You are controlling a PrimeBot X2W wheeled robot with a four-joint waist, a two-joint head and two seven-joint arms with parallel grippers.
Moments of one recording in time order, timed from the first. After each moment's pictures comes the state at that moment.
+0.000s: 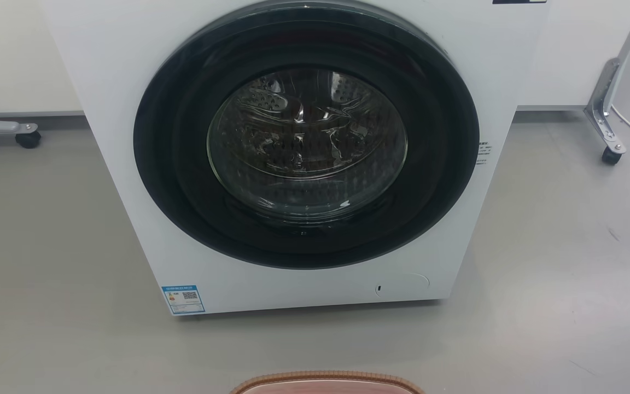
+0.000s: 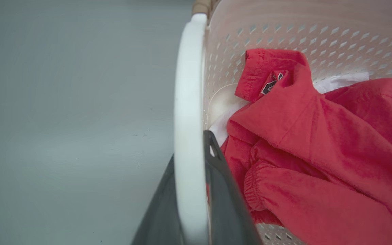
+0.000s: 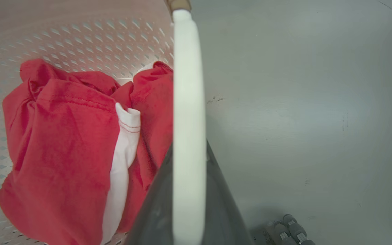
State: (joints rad) left arm -0.30 0.05 -0.77 1.14 -0.83 0.08 -0.05; right arm -0.37 -0.07 1.13 1.04 1.19 -0.13 0.01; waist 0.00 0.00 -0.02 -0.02
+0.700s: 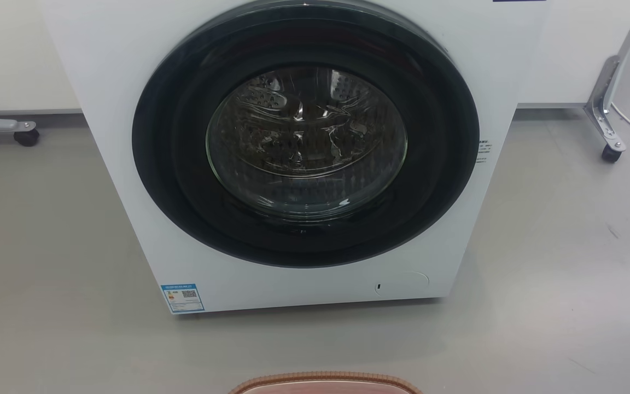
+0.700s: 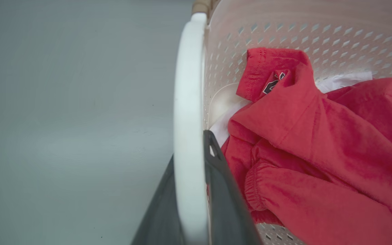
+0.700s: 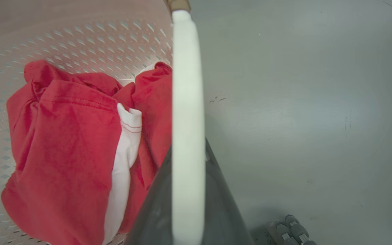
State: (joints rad) left arm -0.30 0.05 -0.78 1.15 -0.85 0.09 -0.05; right arm -0.38 -0.07 1.17 1.04 1.22 -0.13 0.00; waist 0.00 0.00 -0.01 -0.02
